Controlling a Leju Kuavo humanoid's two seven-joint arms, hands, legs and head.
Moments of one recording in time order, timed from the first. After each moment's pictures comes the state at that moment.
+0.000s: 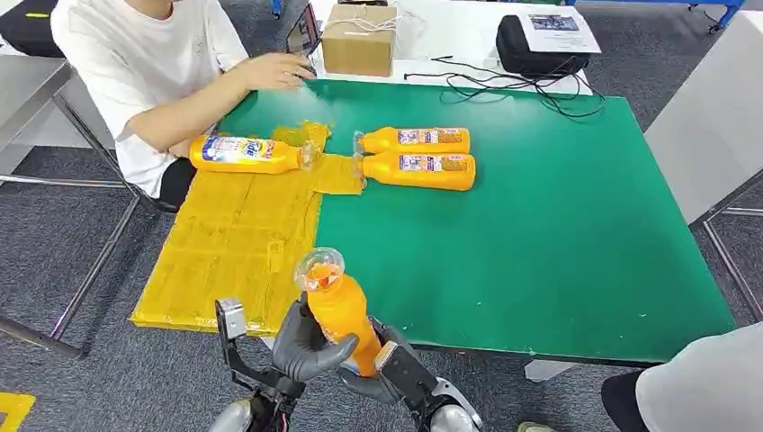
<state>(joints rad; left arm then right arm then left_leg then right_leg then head) 0.07 -0.14 -0.52 -1.37 0.58 -0.11 -0.31 -0.11 0.12 0.60 -1.03 0.28 0.09 -0.52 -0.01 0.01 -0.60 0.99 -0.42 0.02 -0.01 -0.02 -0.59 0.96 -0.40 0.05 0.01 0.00</state>
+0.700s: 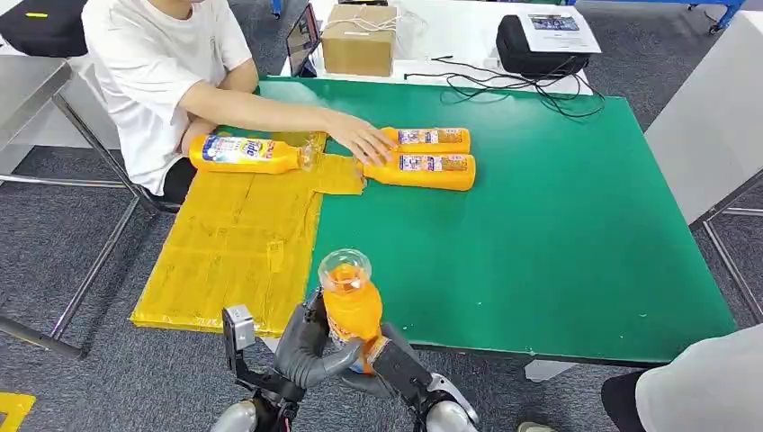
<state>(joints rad) 0.07 -0.13 -0.53 -1.35 0.39 -0.12 -0.38 -0.13 0.13 0.61 -1.01 0.32 0.05 -0.47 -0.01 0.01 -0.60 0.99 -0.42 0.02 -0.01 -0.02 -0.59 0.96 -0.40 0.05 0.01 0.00</state>
